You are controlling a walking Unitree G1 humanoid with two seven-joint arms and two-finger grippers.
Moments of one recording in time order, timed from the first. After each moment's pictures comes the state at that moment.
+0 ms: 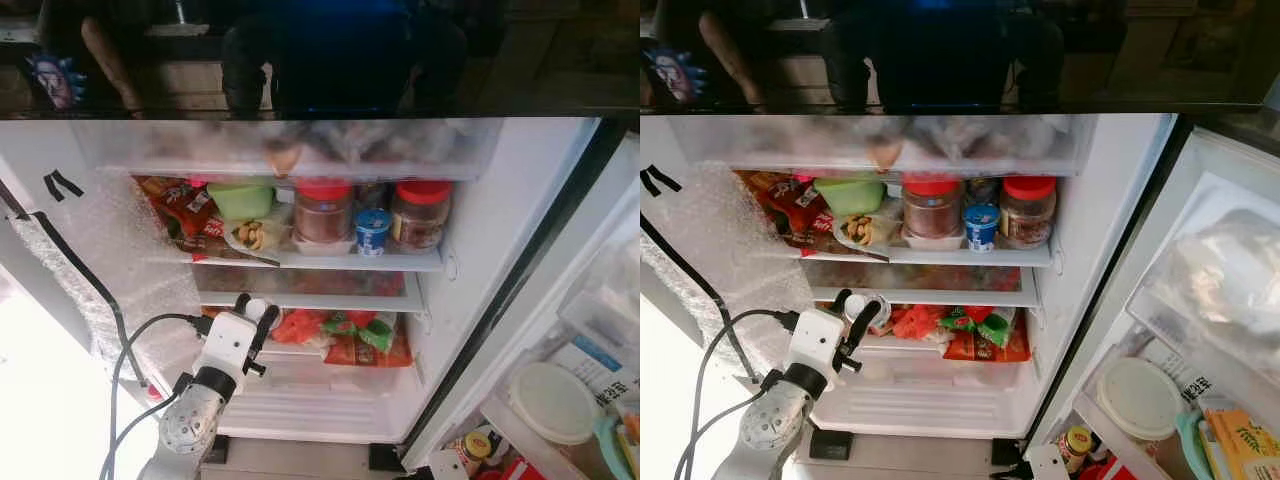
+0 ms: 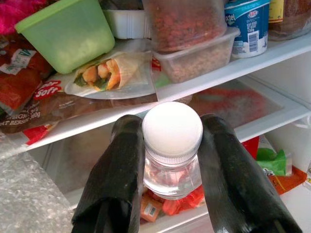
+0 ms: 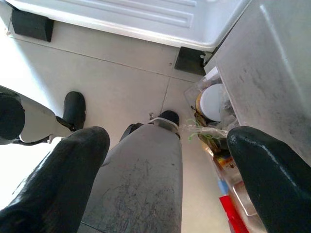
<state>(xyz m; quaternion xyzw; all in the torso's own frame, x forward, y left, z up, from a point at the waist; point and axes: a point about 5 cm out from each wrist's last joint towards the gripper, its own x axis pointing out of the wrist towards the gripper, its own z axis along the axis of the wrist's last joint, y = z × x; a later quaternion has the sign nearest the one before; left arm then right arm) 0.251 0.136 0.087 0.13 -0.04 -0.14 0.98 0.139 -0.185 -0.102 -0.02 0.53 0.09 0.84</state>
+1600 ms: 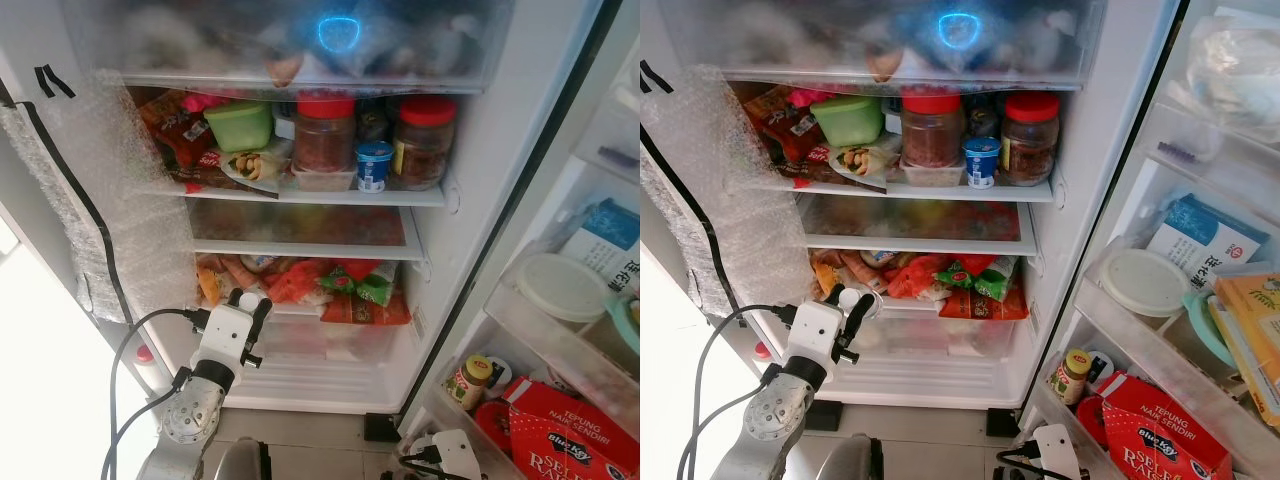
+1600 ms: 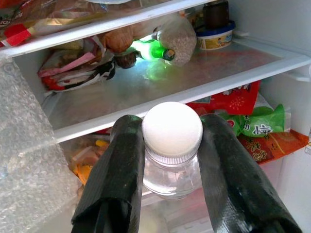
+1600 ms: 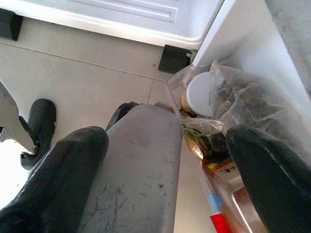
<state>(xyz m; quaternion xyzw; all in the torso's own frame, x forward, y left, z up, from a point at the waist) 0.260 0.141 0.086 0.13 -0.04 -0.11 0.98 0.158 -0.193 -0.092 -0.03 0.49 0.08 0.87</state>
